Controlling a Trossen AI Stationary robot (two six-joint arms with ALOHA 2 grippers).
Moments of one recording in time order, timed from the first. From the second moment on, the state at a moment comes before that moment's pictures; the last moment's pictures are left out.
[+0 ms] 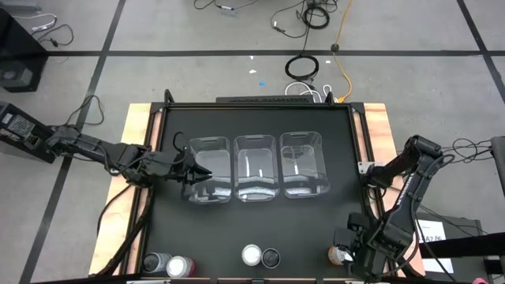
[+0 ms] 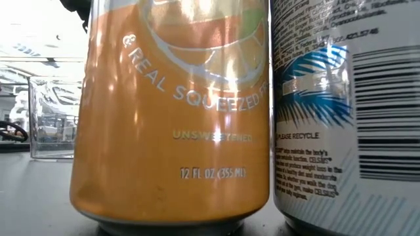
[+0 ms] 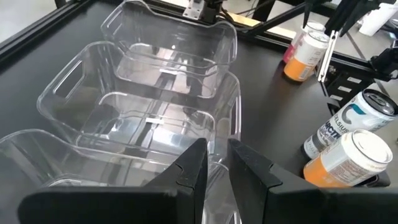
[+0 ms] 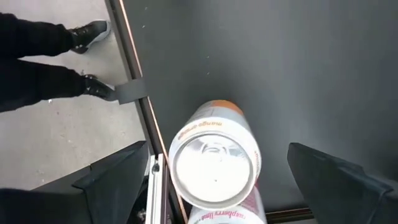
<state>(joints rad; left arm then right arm) -0.29 0.84 0.73 -0.37 -0.26 -0.38 1.03 1.54 1.34 -1.12 0.10 1.32</state>
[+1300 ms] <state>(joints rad) -0.29 0.84 0.73 -0.38 -0.27 -0.31 1.05 1.73 1.34 -1.10 0.02 1.31</state>
